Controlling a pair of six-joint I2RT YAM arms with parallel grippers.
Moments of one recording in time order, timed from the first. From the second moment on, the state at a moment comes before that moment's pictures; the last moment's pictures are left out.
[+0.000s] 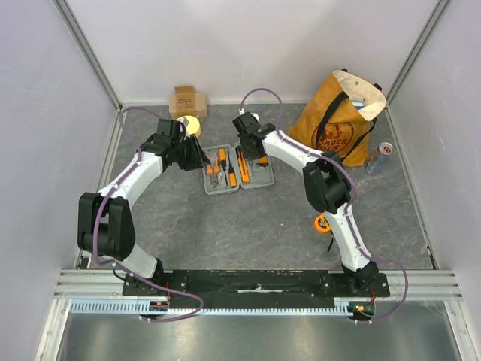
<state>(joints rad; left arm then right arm) -0.20 1.56 1.15 -0.45 0.29 -0.53 0.64 2.35 2.00 -0.67 0.24 0.38</state>
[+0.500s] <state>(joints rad) -0.20 1.58 1.15 -0.45 0.29 -0.53 0.63 2.32 1.94 -0.62 0.21 0.38</state>
